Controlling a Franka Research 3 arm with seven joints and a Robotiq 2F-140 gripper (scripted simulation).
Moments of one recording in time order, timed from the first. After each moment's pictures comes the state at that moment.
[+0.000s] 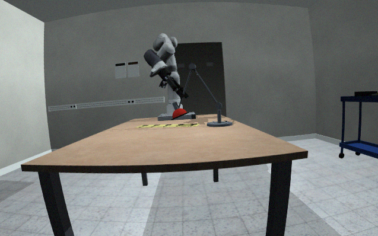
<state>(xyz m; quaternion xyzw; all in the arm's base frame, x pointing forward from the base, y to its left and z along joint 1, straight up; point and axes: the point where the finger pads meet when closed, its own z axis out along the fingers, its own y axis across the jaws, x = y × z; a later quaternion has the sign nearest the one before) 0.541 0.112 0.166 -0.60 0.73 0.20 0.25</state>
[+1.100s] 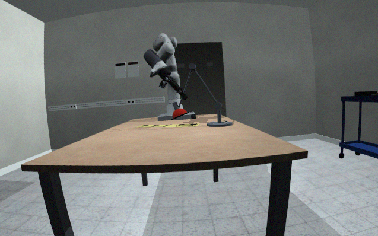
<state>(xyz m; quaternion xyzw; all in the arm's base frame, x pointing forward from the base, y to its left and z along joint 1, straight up) 0.540 0.112 0.166 -0.60 0.73 0.20 0.25</state>
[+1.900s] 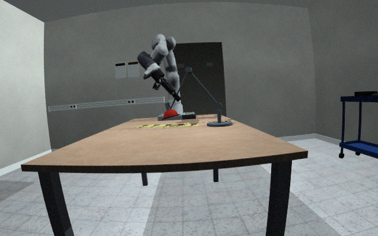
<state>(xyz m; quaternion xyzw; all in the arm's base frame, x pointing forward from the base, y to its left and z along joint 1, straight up) 0.530 0.065 0.158 -0.59 0.74 0.21 0.25</state>
